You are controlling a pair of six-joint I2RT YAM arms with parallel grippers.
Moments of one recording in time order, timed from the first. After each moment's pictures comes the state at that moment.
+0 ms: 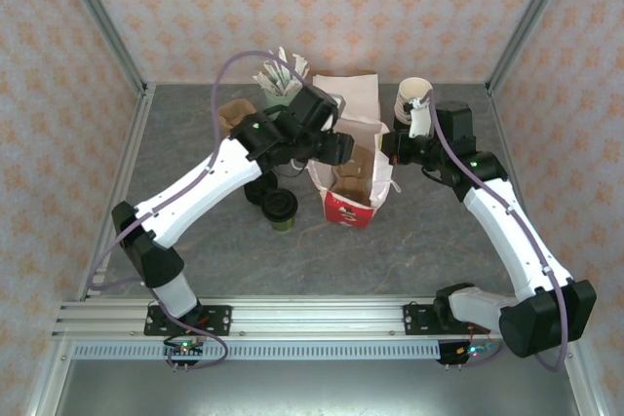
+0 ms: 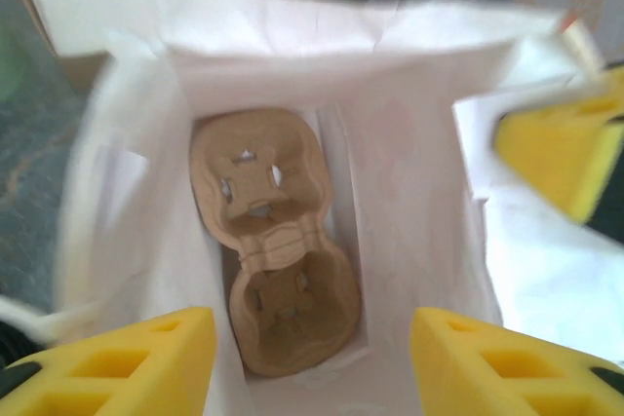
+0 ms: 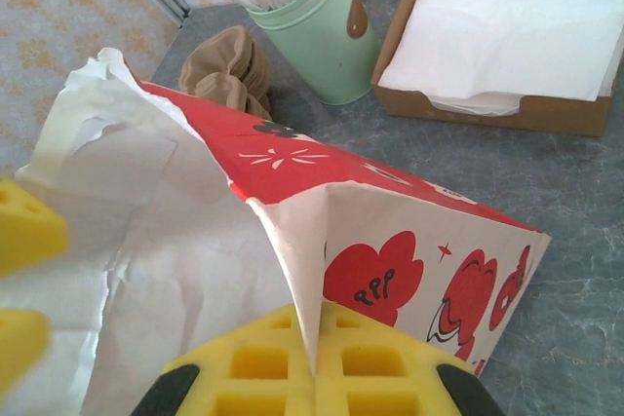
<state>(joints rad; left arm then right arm) -0.78 1.68 1.85 -0.95 -0.07 -0.46 0.25 1.17 1.15 -0.56 -0.44 0.27</state>
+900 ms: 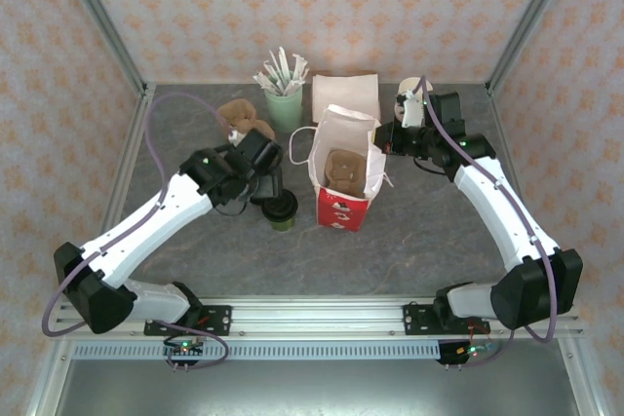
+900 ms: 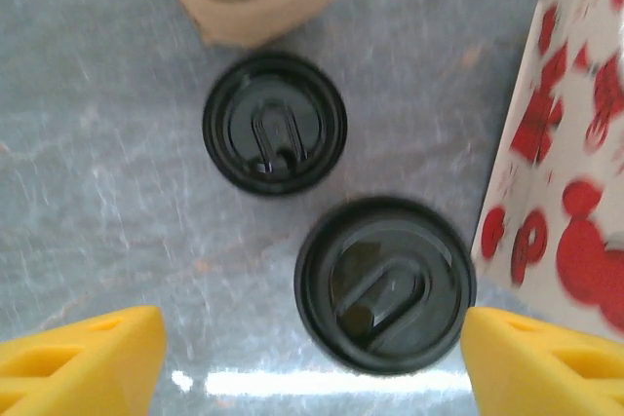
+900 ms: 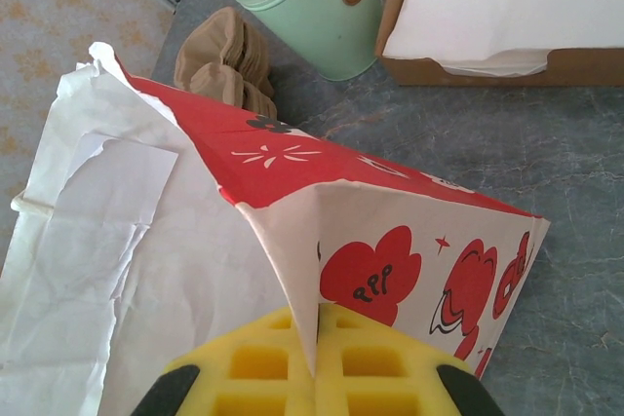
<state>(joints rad) -0.68 1.31 1.30 -1.12 -0.31 -0.72 0.25 1.32 1.25 -0.62 -0.48 0.37</state>
